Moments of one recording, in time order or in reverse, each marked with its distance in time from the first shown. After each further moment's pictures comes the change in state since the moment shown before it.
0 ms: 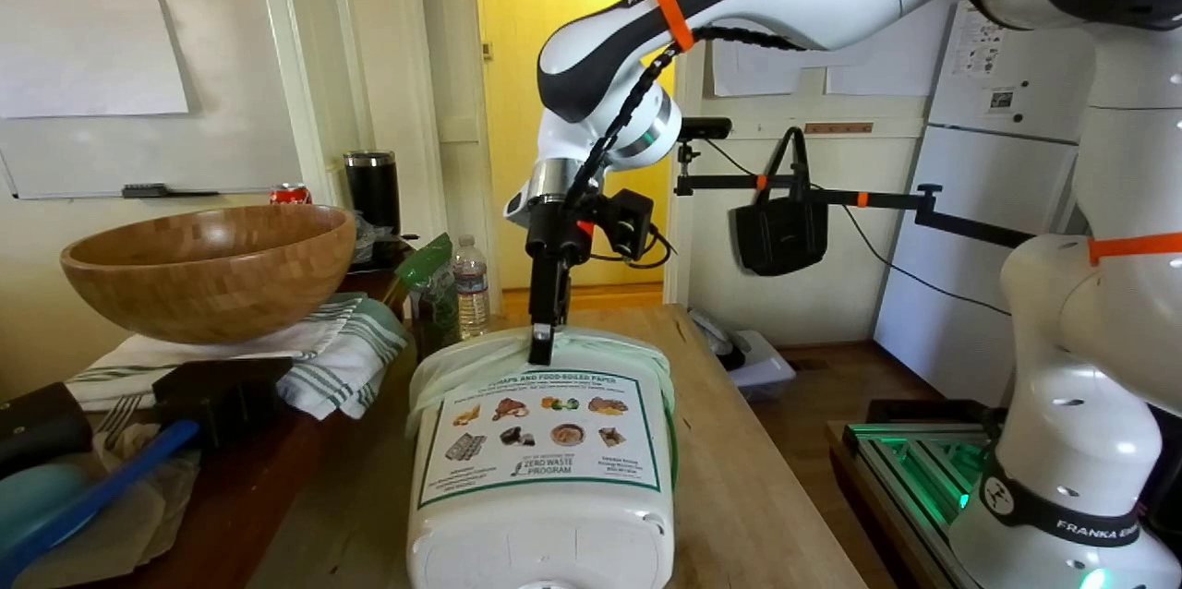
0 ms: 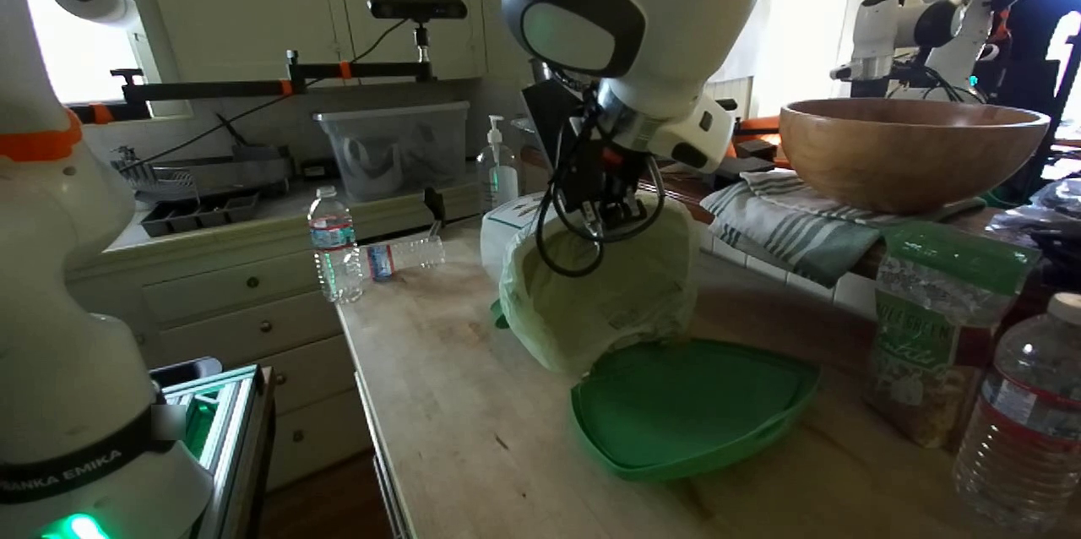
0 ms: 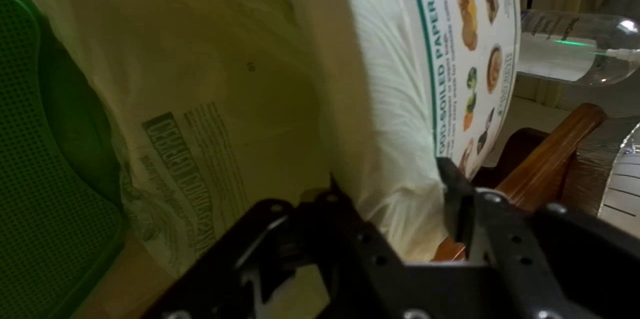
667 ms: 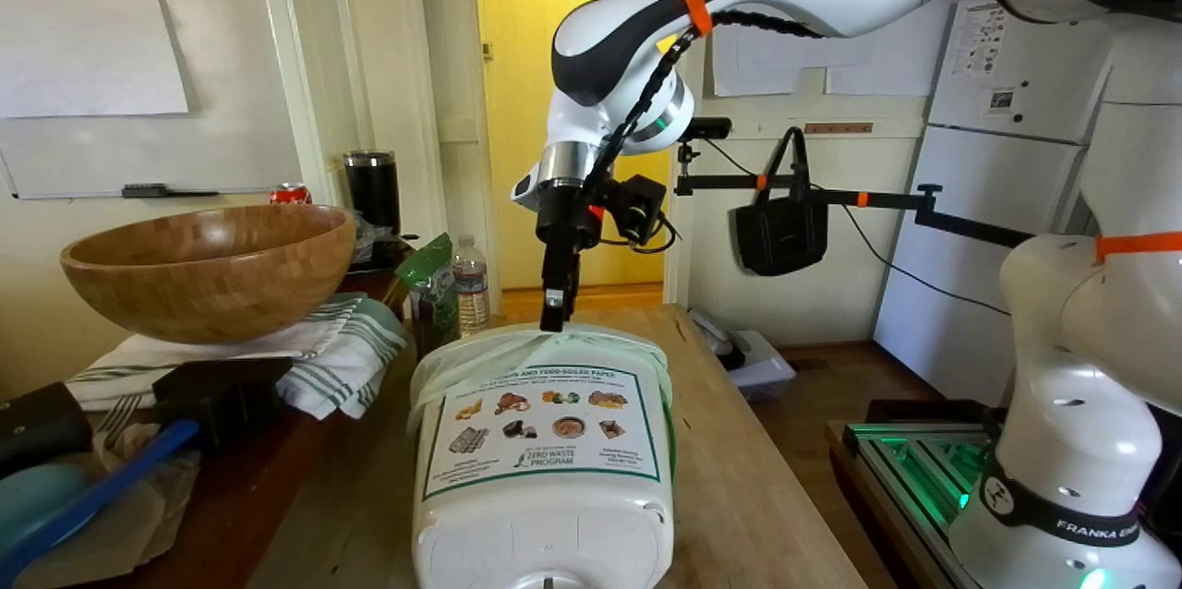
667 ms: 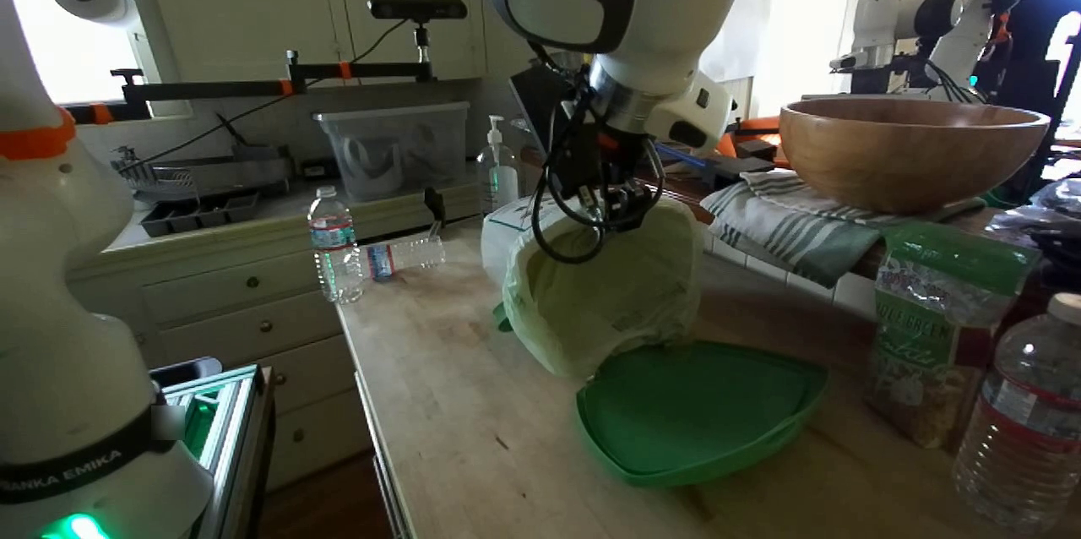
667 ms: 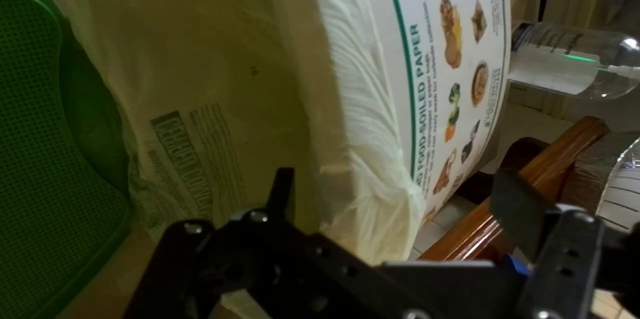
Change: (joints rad) arm 0.014 -0.051 -0.024 -0.020 -0.042 0.000 -0.019
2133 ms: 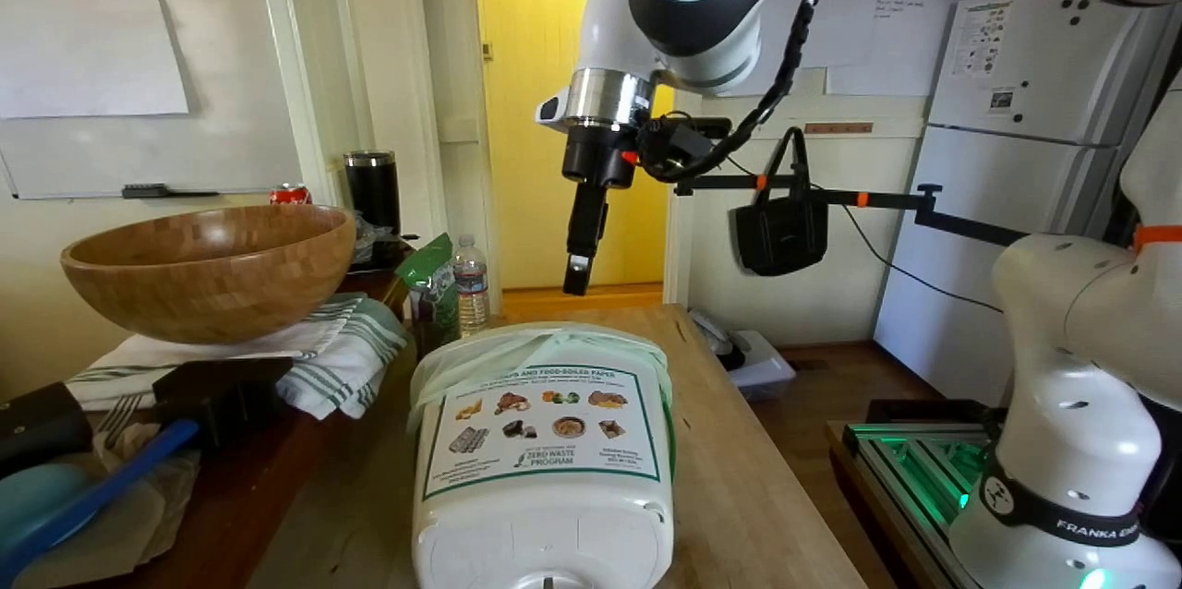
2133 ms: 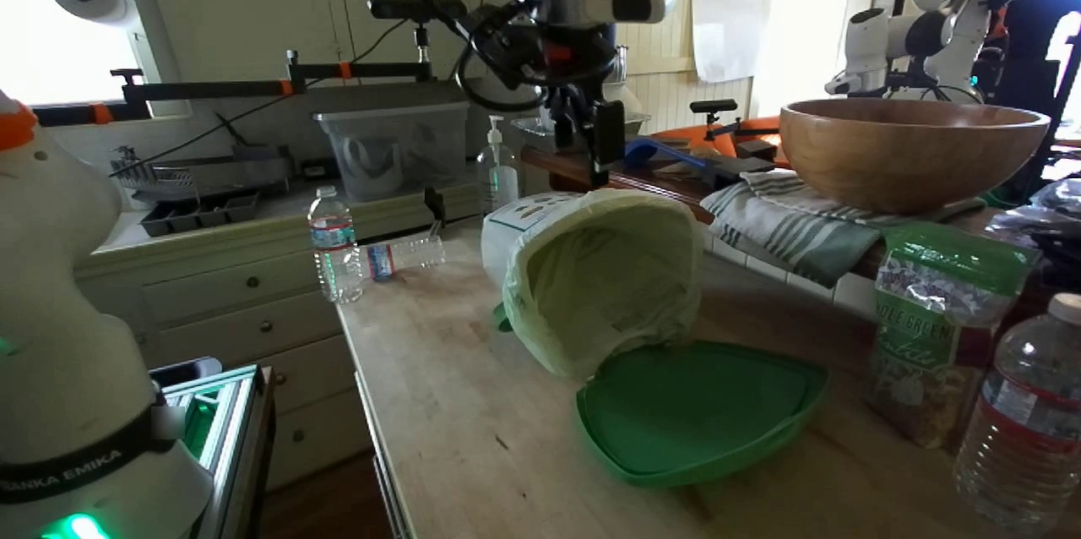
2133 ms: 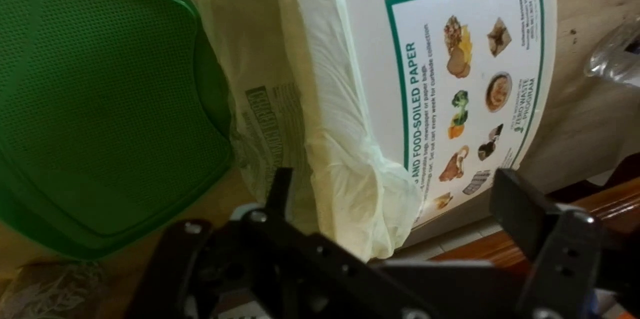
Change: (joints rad) arm 0.125 -0.261 -0.006 -0.130 -0.378 0.208 0.291
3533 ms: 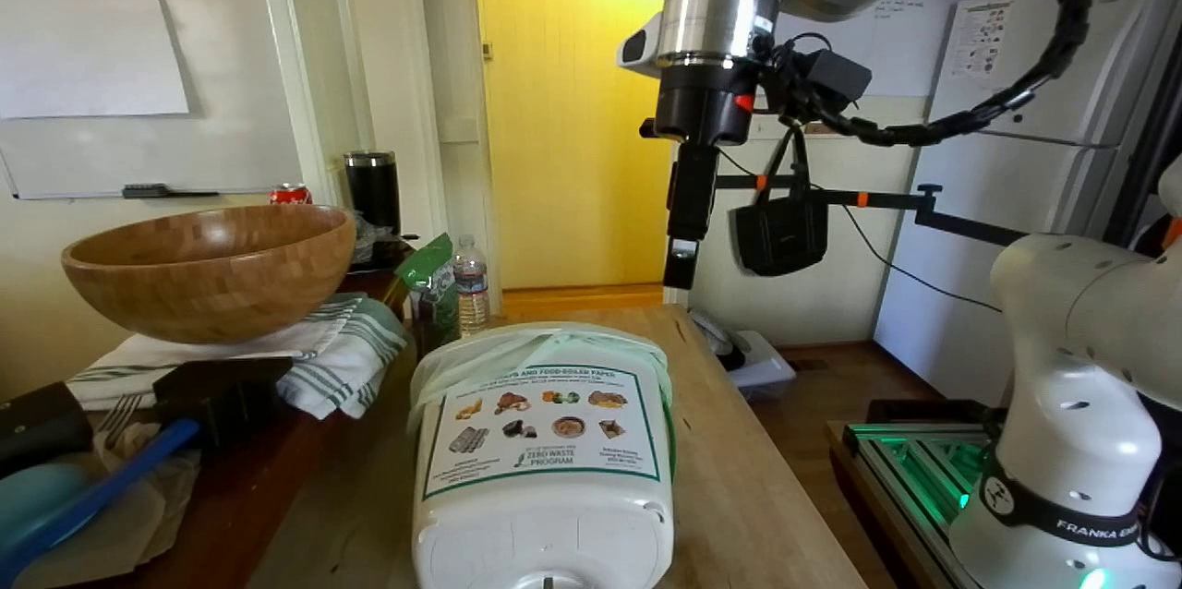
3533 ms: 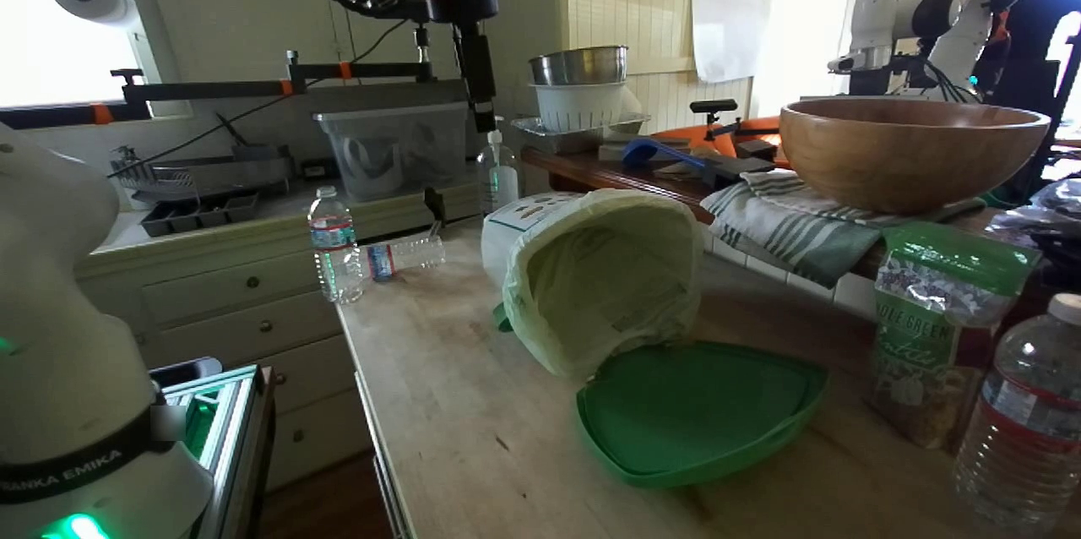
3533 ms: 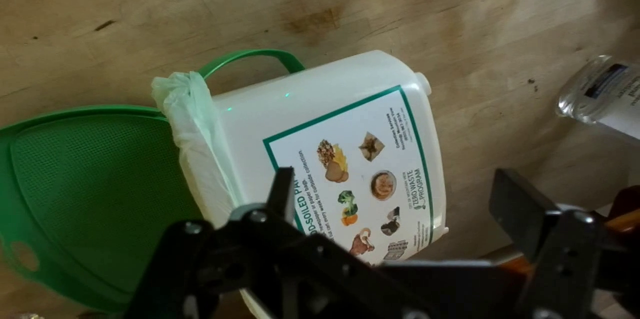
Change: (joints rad) arm 0.019 -0.313 0.196 -0.146 -0.168 -0.129 0.457
